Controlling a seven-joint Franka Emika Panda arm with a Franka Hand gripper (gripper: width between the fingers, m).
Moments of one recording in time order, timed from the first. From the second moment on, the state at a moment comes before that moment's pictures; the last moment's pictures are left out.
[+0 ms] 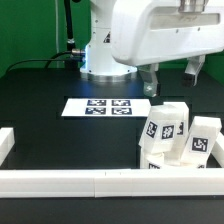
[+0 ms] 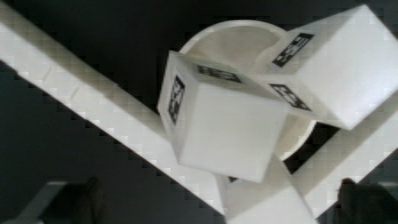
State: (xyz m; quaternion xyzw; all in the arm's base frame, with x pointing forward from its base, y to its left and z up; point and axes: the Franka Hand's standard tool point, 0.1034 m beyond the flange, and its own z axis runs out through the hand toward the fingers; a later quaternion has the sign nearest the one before) arm 0.623 0.043 0.130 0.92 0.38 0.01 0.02
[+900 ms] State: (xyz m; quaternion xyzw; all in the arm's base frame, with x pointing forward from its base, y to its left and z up) arm 0.629 0.034 0.126 0.71 0.70 -0.01 0.07
